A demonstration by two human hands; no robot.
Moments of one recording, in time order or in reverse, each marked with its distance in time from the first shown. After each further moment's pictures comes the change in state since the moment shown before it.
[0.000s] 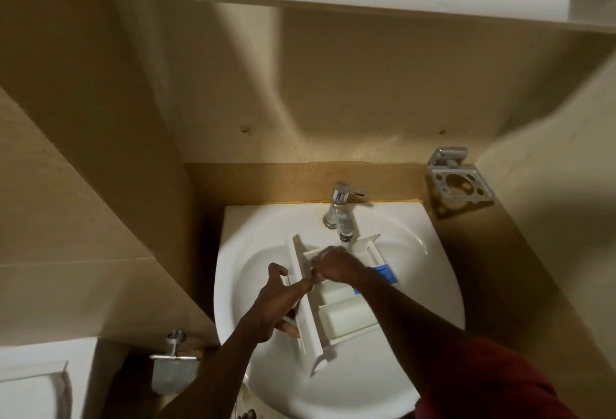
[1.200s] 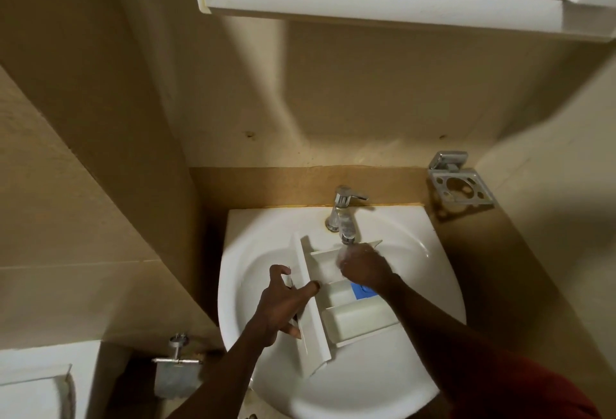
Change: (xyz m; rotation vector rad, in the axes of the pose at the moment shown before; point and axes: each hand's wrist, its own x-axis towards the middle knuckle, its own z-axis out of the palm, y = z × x) left_hand -0.008 0.001 0.005 0.014 0.084 0.067; right_hand 0.008 0.048 -0.005 -0.290 0.245 -0.241
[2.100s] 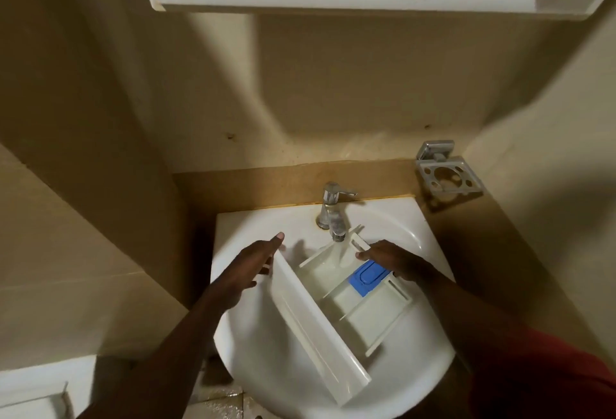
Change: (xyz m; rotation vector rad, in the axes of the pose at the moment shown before) left_hand 0.027 0.046 -0.049 0.140 -0.014 0.031; right_hand -0.016 0.052 -0.021 0.806 -0.187 0.523
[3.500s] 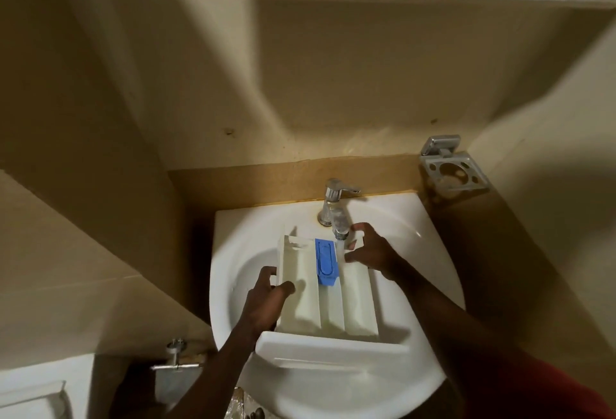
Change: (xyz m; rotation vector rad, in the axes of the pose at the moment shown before) left_hand -0.013 -0.037 0.041 -0.012 0.090 -0.093; right_hand 0.000 -0.019 0.026 0.059 0.126 -0.228
